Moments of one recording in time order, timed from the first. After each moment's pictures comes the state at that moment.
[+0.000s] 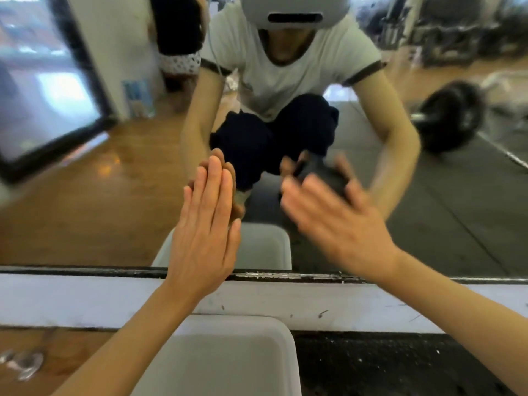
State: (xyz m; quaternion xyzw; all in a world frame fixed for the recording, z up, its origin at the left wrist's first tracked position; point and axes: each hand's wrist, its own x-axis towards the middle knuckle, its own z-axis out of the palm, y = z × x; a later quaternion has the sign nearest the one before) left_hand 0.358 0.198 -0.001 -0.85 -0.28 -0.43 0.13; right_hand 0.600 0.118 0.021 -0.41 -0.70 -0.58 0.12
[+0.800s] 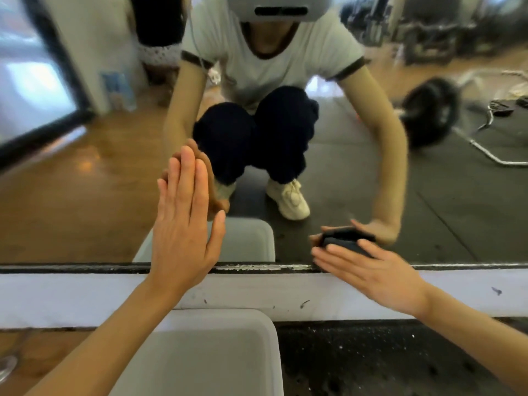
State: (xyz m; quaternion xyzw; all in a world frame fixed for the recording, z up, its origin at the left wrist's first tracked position) left_hand 0.367 0.195 -0.003 -0.83 -0.30 -0.46 0.12; right_hand 0.679 0.052 -0.055 -0.40 -0.76 -0.51 -0.09
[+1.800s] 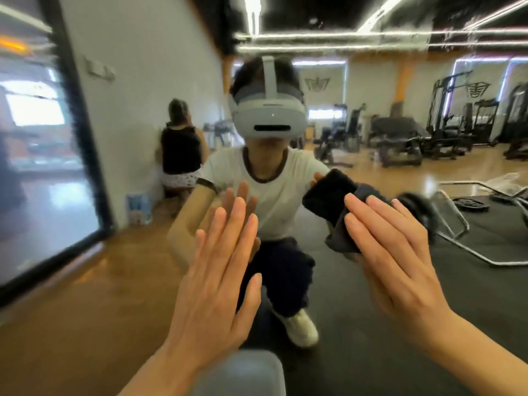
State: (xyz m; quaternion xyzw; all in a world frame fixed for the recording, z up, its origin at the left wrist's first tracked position) left_hand 0.388 0.183 0.201 -0.83 -0.19 -0.50 0.17; right_hand 0.618 0.078 0.222 -0.41 -0.67 -0.48 0.39
